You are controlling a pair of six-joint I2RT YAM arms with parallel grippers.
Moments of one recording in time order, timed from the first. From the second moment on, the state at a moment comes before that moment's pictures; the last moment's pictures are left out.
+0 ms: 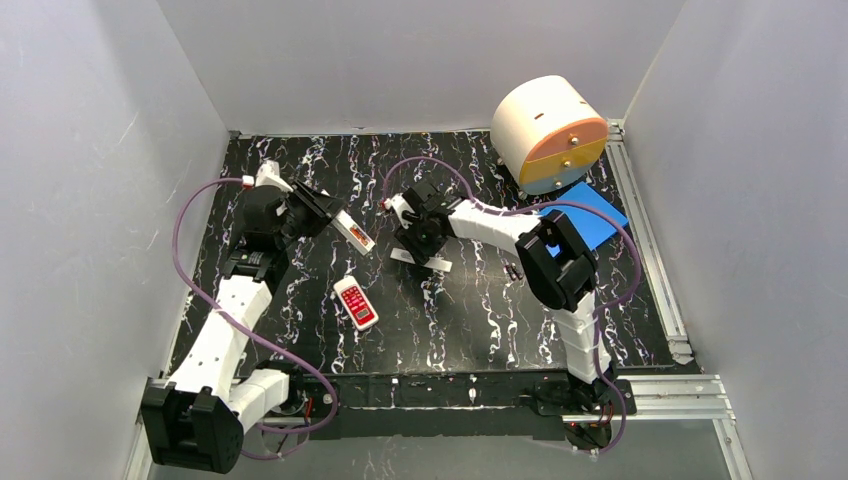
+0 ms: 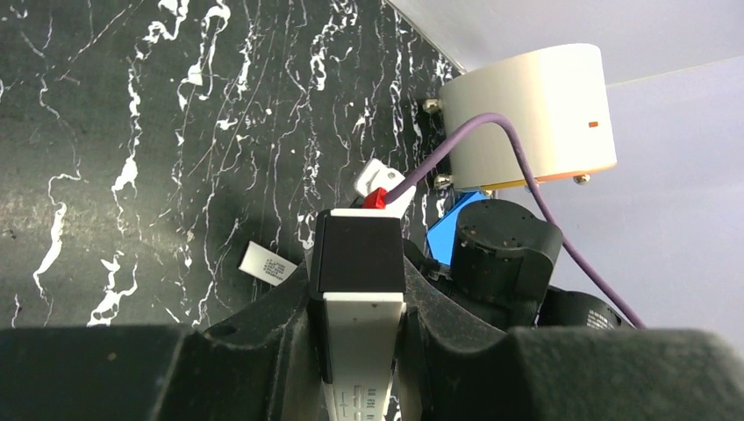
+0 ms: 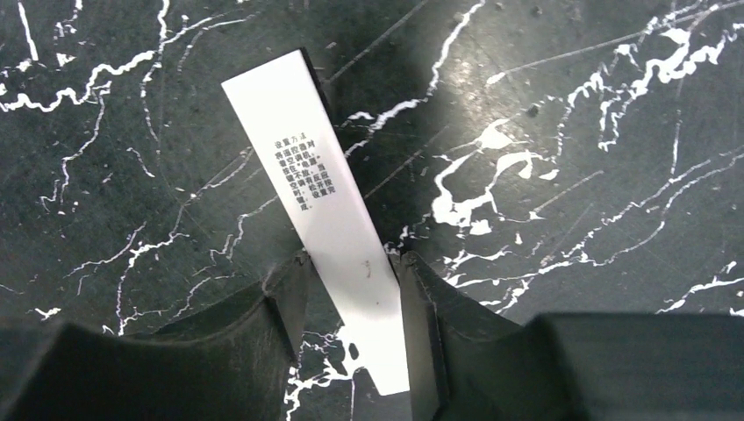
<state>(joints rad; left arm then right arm) -0.13 1.01 0.82 -0.19 0.20 -0.87 0.81 2.12 1.59 -0.57 -0.13 -0.11</state>
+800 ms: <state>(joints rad) -0.18 1.22 0.87 0.07 0.53 -0.76 0.79 1.92 1.31 -0.69 -0.01 0.08</state>
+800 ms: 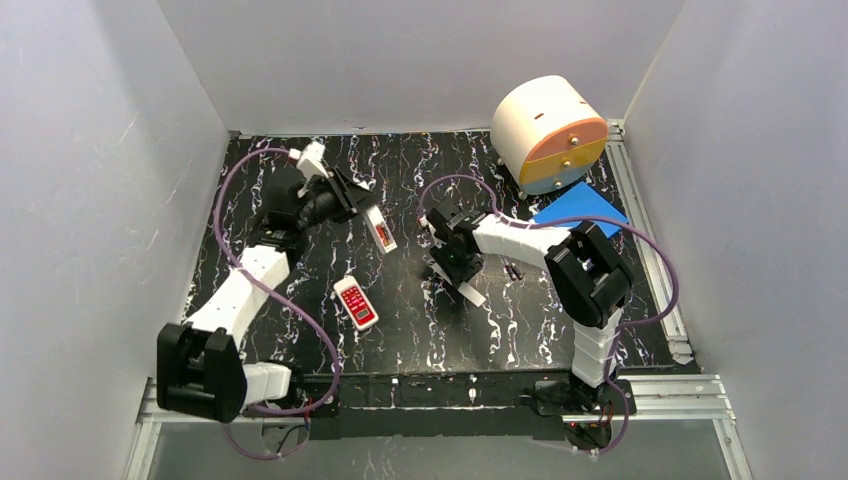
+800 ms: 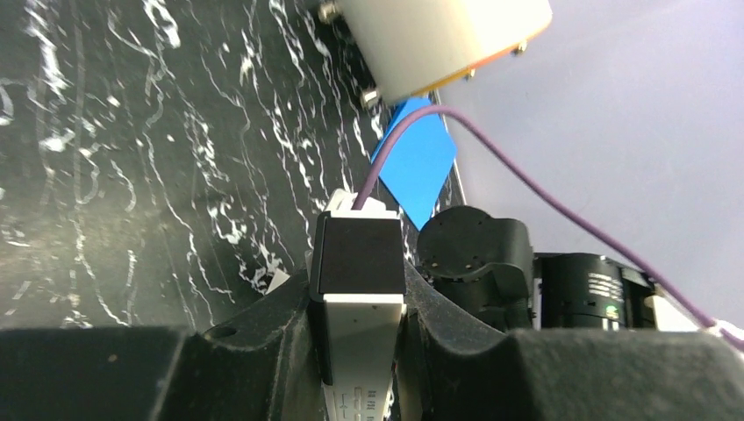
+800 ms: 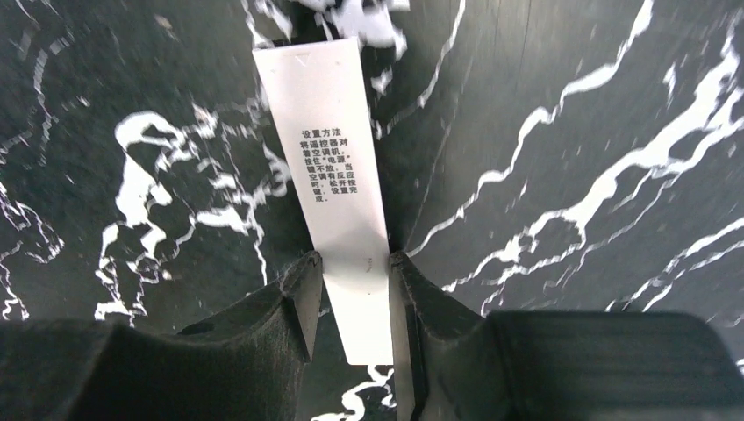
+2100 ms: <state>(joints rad) -0.34 1.57 0.86 0.28 0.48 -0.83 0.79 1.72 1.30 -0.33 -0.29 0.30</state>
